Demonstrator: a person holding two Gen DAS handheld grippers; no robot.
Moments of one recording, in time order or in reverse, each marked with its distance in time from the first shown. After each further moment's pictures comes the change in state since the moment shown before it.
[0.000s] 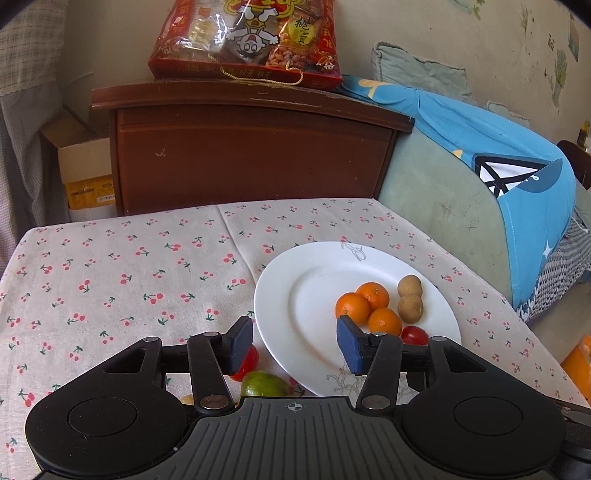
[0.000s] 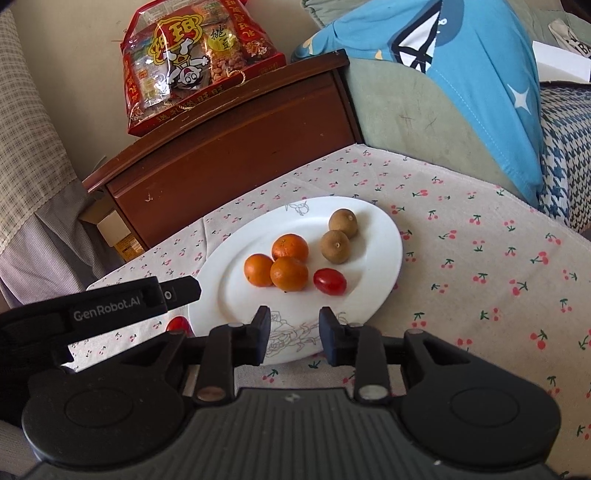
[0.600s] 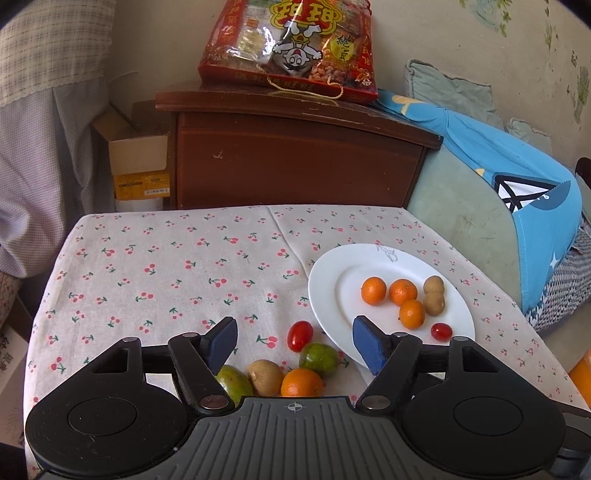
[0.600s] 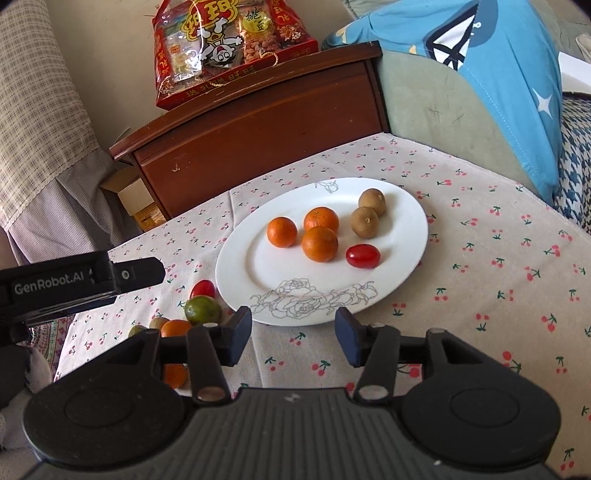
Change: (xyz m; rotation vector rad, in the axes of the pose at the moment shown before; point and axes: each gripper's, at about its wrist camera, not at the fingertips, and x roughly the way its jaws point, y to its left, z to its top) left arm -0.047 0.029 -0.010 -0.061 -0.009 0.077; right arm -0.010 0.018 -0.016 -0.082 0.050 0.042
